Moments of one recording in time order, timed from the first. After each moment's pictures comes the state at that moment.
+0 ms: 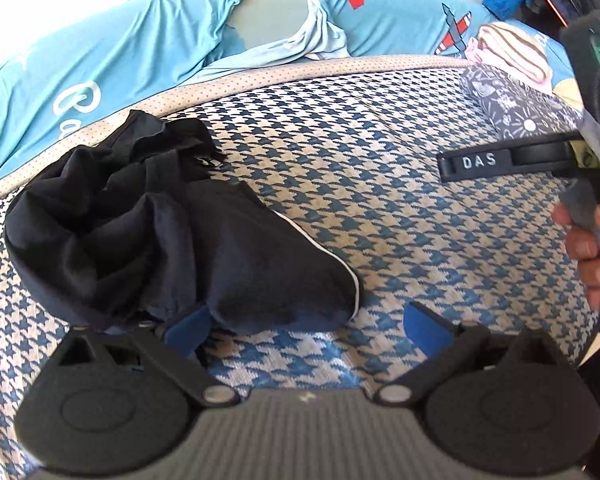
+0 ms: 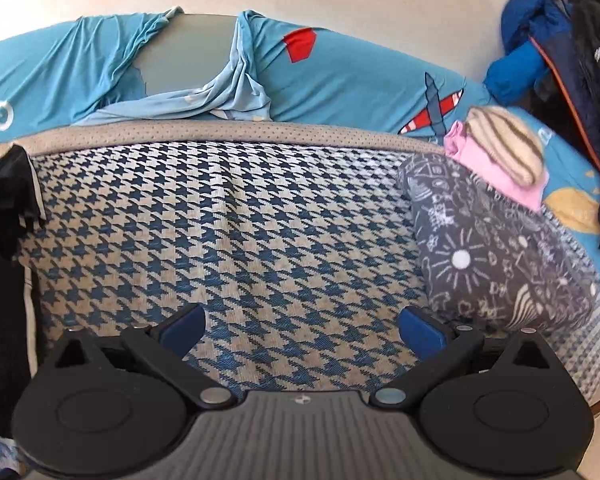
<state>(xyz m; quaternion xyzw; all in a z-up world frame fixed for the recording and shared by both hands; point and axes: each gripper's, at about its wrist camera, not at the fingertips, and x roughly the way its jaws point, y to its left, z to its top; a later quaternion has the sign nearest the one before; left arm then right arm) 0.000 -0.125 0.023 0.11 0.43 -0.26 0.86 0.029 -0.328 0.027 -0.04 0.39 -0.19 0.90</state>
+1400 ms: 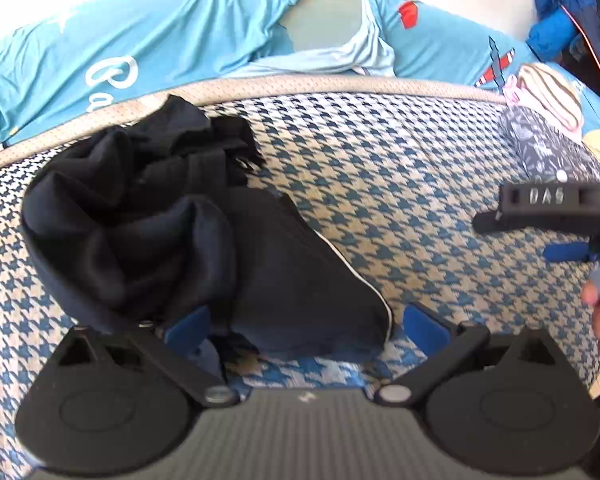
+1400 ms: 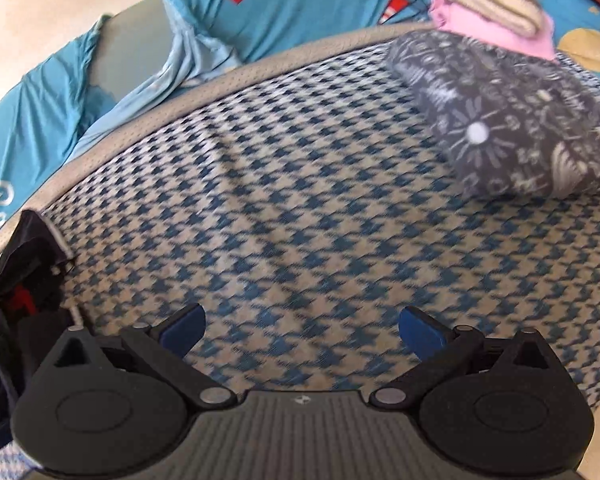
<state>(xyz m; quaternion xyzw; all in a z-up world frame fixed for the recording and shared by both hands) 0.026 -0.107 0.023 0.04 0.44 -0.22 0.87 0.028 -0.356 0.021 0.17 0.46 -0.16 0.86</state>
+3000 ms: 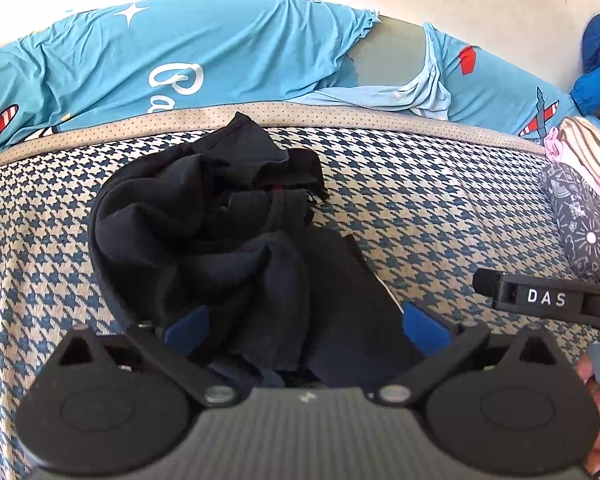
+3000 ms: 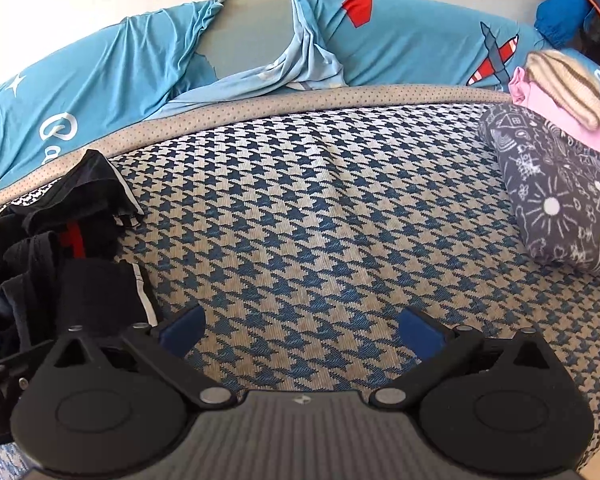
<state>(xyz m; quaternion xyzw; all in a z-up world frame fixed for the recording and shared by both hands) 0.040 -0.075 0.036 0.00 0.43 -0.16 0.89 0.033 -0.285 0.031 0.06 0.43 -0.11 0.90</state>
